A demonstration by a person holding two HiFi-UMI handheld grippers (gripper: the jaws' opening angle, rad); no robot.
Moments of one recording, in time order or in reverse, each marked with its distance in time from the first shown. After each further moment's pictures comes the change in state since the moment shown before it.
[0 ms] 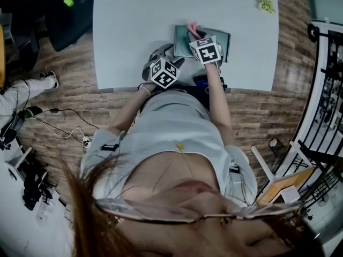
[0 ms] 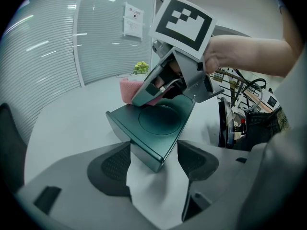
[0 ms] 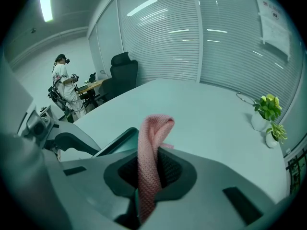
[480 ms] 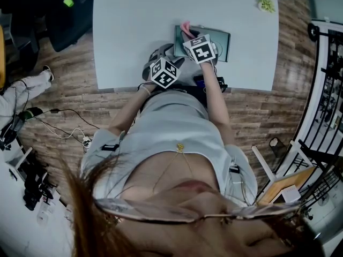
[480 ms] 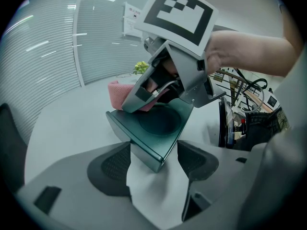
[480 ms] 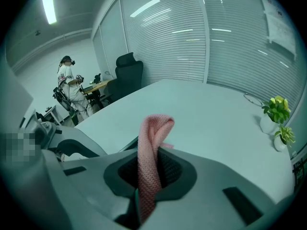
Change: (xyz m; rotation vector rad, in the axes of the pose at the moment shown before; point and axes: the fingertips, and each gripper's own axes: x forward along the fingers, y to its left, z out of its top) left arm 0.000 0.001 -0.001 0.000 0.005 0.001; right arm 0.012 0.025 0.011 -0.019 -0.007 0.056
